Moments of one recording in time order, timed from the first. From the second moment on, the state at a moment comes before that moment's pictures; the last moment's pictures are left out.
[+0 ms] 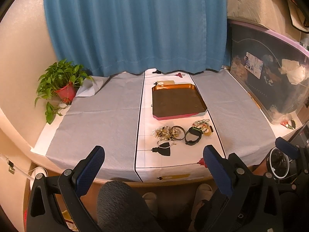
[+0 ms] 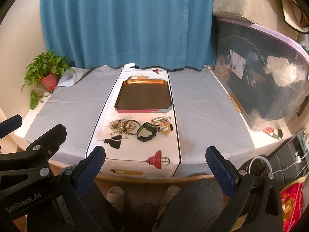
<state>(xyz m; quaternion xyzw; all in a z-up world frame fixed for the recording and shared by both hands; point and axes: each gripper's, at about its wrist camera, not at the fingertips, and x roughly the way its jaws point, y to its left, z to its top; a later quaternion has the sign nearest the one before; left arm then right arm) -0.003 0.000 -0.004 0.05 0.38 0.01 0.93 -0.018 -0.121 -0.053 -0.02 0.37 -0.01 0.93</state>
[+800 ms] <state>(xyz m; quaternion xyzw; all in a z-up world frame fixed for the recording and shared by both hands) -0.006 -0.004 -0.017 0.04 0.39 0.00 0.92 -0.018 -0.123 -0.056 -0.01 0.39 -0.01 0.92</state>
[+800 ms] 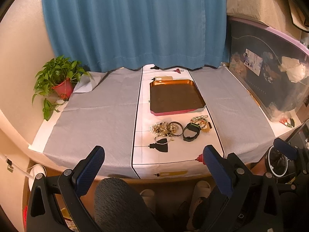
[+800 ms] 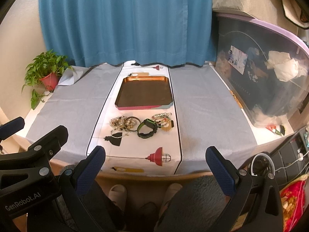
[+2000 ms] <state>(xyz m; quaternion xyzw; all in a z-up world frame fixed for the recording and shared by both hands) 0.123 0.030 -0.169 0.04 0.46 -0.07 0.88 0.091 -0.177 -0.192 0.00 0.37 0.00 0.93</state>
